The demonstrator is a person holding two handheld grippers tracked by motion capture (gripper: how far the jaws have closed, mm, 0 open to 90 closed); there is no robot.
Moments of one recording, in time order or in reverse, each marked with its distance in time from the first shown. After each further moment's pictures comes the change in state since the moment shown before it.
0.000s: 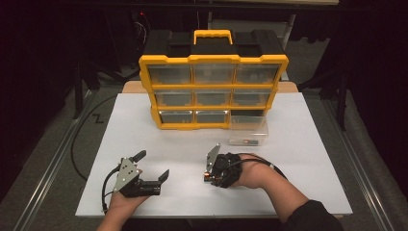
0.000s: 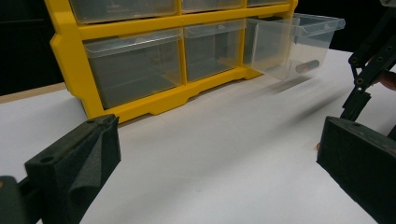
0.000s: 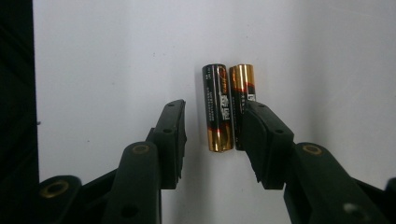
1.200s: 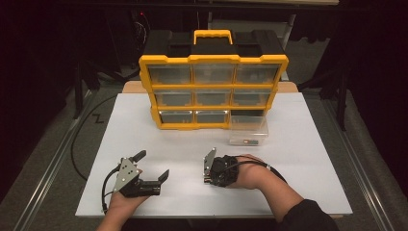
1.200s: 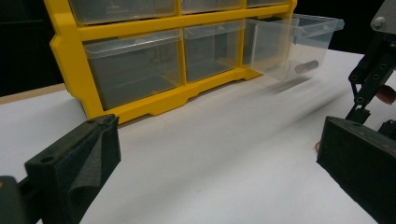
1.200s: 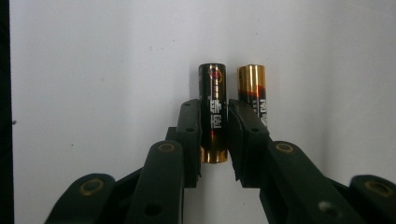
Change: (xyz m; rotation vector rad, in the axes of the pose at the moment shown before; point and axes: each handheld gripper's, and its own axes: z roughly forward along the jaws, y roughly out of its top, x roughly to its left) left arm 0.000 0.000 0.000 -0.003 -0.001 0.002; right arm 0.003 0.002 0.014 0.031 -0.013 -0.037
